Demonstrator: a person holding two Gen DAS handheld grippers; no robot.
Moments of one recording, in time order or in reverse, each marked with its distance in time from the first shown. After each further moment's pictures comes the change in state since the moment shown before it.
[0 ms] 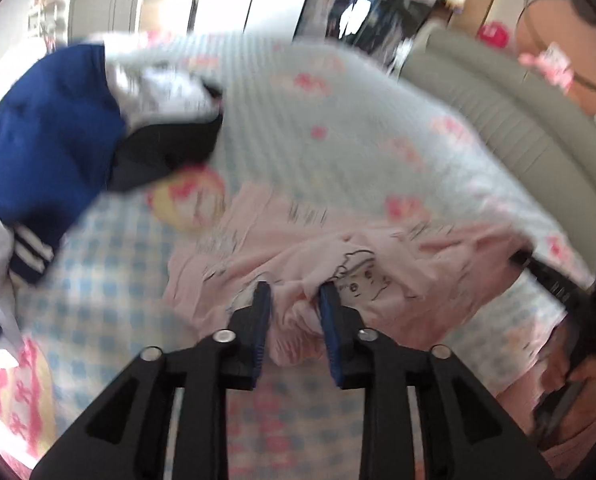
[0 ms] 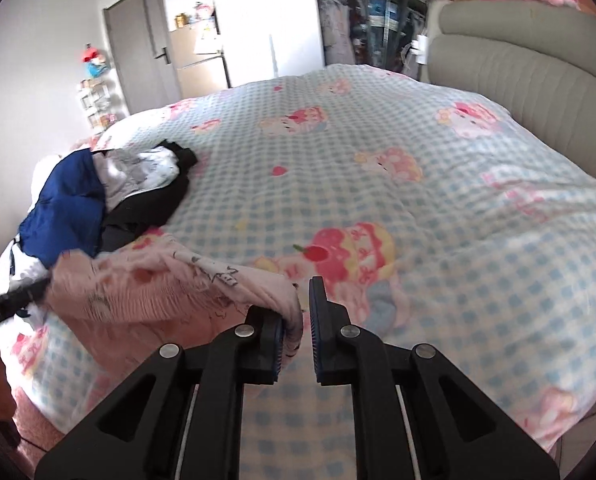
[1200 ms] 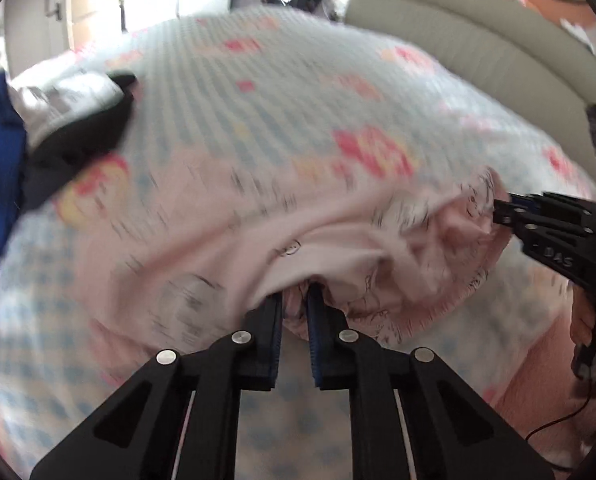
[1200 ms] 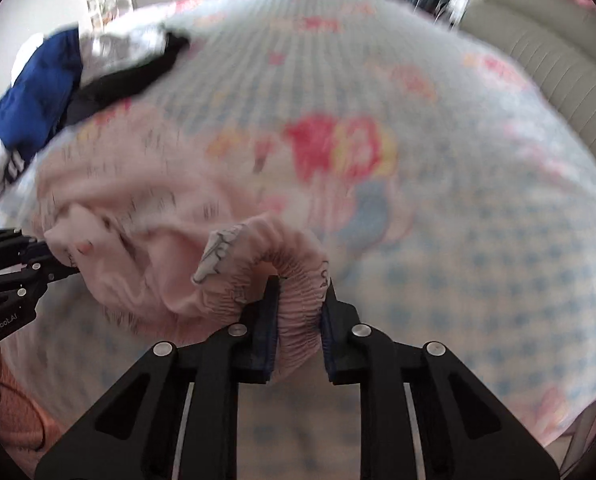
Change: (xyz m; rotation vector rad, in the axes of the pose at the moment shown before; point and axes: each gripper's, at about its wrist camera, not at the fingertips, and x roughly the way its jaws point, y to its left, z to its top) left arm 0.048 -0.066 0.002 0.211 -0.048 -0.048; right arm 0.047 -0.015 -0.039 -0.206 0.186 -0.060
